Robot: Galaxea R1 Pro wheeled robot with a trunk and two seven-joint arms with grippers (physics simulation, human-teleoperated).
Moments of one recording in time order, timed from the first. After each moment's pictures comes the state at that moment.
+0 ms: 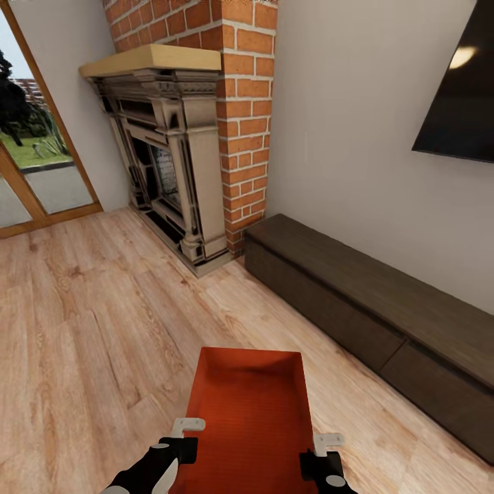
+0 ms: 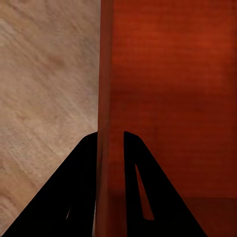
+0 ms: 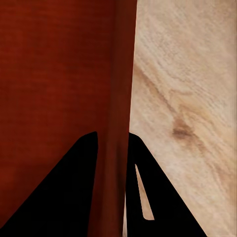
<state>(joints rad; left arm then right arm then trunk) -0.53 -0.08 -0.09 -0.27 0.07 0.13 0.08 -0.46 0.05 0.56 -0.24 -0.46 -0.13 -0.26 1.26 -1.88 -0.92</state>
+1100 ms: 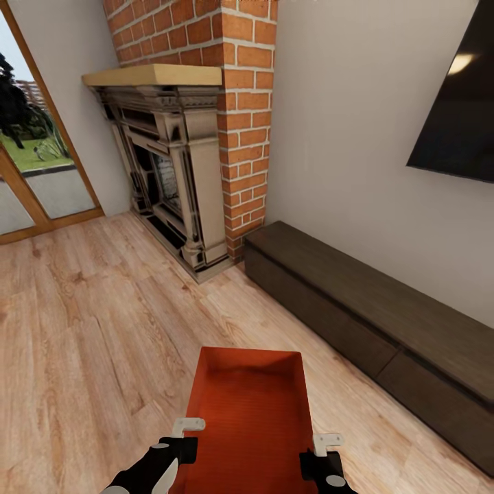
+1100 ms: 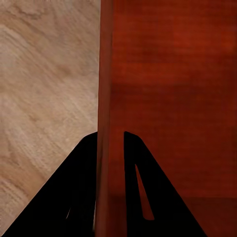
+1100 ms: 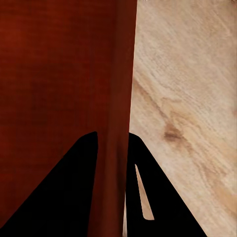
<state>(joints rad) -0.53 -0.08 -0.09 -0.27 0.07 0.13 0.08 -0.46 0.05 0.56 -0.24 -0.45 -0.13 -0.25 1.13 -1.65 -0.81</state>
